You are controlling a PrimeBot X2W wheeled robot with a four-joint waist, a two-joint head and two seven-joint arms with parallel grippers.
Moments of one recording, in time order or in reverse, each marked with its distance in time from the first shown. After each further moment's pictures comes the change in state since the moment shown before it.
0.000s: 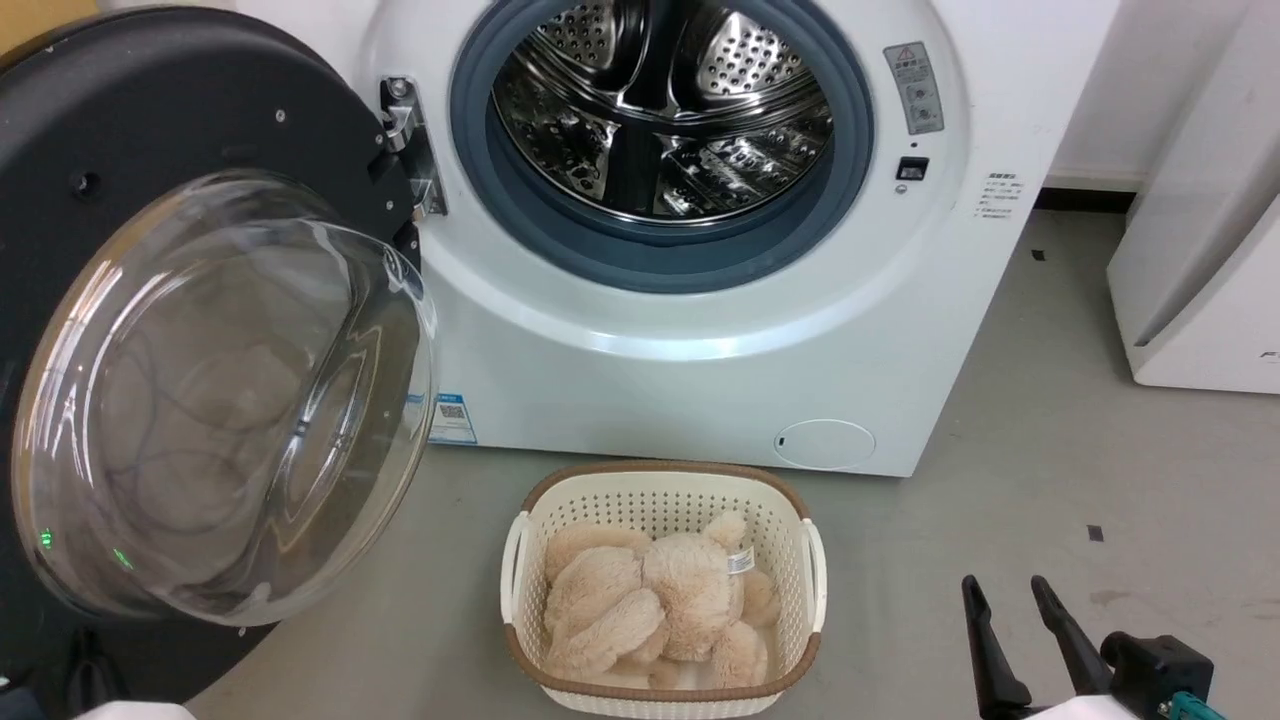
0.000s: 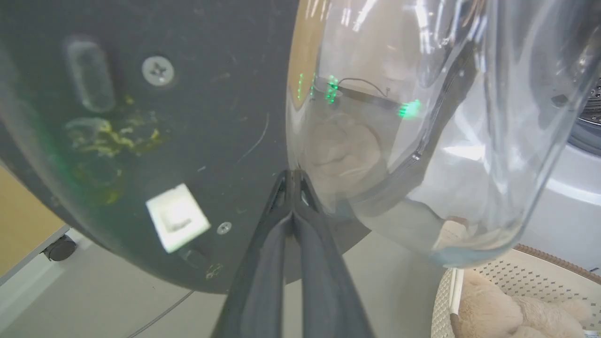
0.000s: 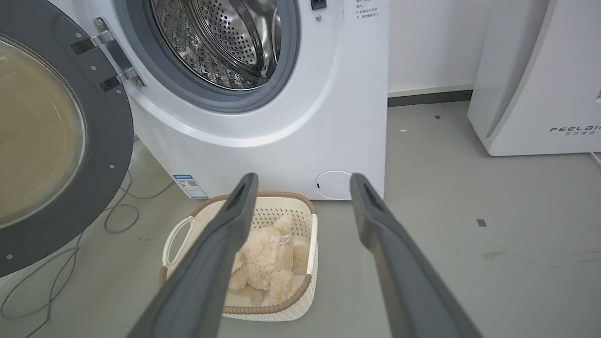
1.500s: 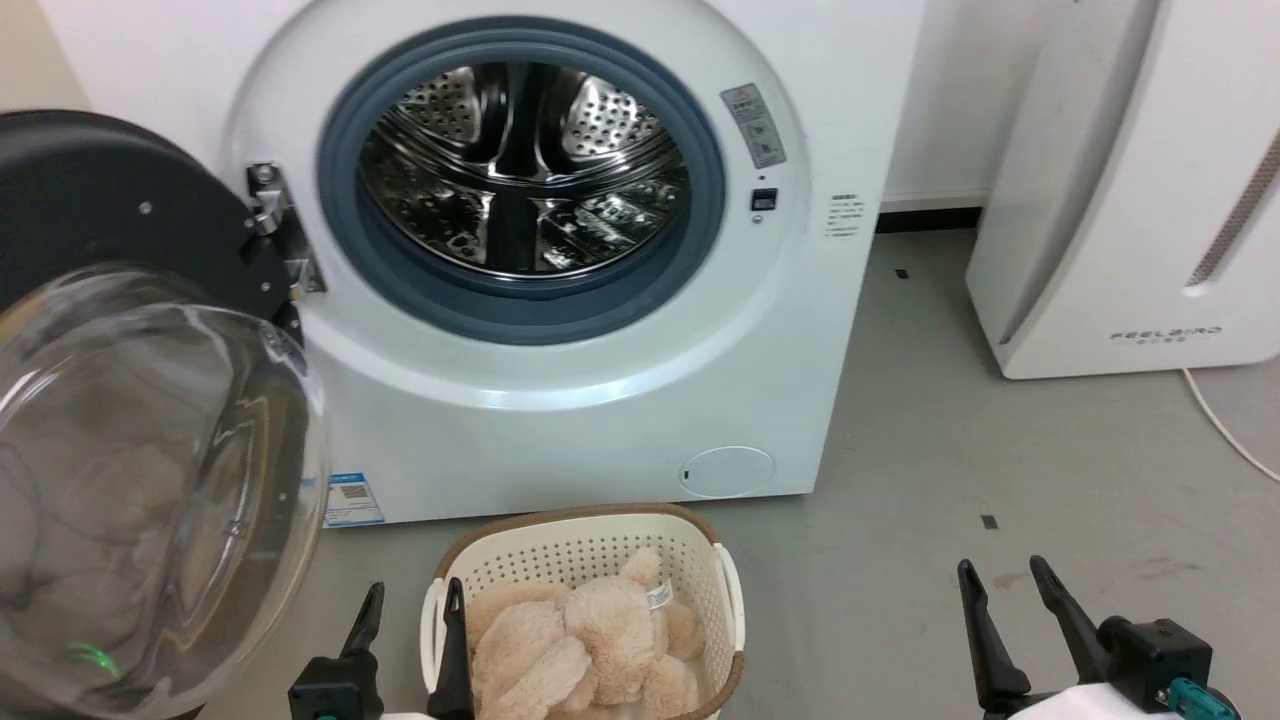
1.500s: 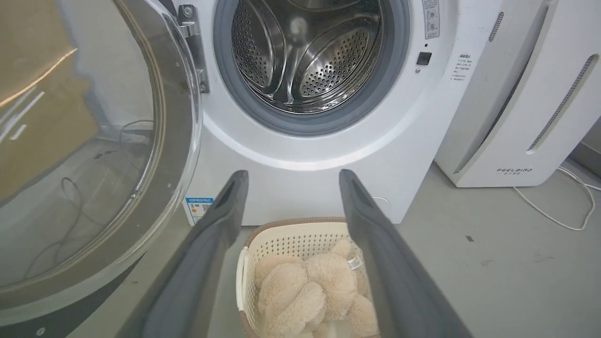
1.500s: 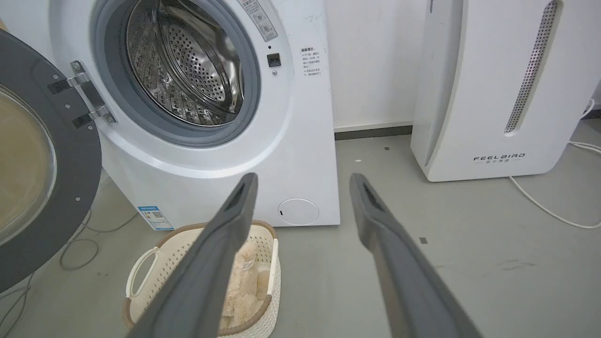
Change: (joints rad) left arm 0.037 -0.263 -0.208 -0.197 0.319 -0.157 0.047; right arm 0.019 0.000 0.004 -0.107 -0.055 0.000 0.055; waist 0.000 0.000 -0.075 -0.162
